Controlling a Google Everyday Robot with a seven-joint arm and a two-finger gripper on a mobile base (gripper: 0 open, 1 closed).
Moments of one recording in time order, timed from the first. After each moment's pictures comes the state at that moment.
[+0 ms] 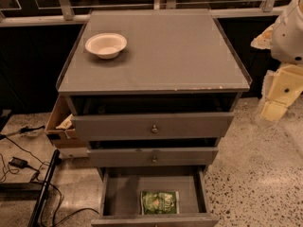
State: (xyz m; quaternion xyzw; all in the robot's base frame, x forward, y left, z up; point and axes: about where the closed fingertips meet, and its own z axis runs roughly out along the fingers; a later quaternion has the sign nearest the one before) arm 0.438 -0.217 0.977 -0.60 0.78 -0.03 0.16
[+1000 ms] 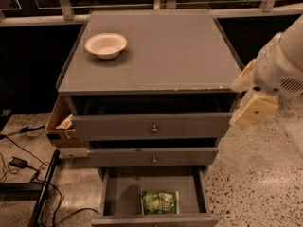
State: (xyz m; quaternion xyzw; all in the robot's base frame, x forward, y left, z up) arm 0.439 -0.202 0.925 -0.60 0.78 0.00 0.19
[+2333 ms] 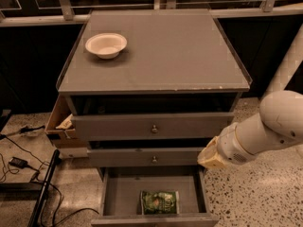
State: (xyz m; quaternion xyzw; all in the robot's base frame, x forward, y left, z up) arm 0.433 -0.170 0.702 -0.56 0.78 0.15 0.21
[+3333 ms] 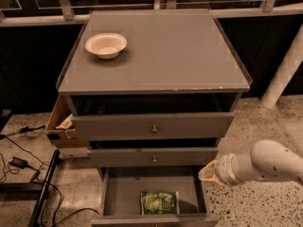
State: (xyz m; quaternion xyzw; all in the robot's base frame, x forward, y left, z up) arm 0.463 -0.211 0.531 -0.57 0.77 0.14 0.27
